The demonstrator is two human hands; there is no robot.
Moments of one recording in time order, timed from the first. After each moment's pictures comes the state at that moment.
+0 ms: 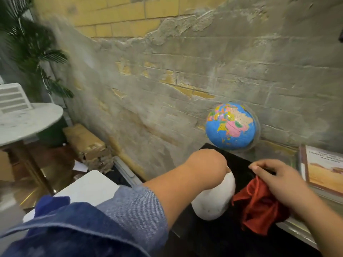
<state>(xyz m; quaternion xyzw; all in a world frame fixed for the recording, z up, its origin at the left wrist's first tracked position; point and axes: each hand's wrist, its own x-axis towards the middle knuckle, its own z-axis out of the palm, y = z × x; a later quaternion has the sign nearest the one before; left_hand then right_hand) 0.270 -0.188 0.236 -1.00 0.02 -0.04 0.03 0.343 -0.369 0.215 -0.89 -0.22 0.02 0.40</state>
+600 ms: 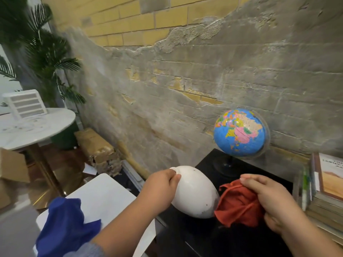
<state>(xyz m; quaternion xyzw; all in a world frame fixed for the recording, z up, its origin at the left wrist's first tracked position) 0.160 -0.087 0.211 -0.90 -0.30 -0.15 -0.27 0.314 -0.279 0.206 -0.68 -0.07 0.20 0.70</state>
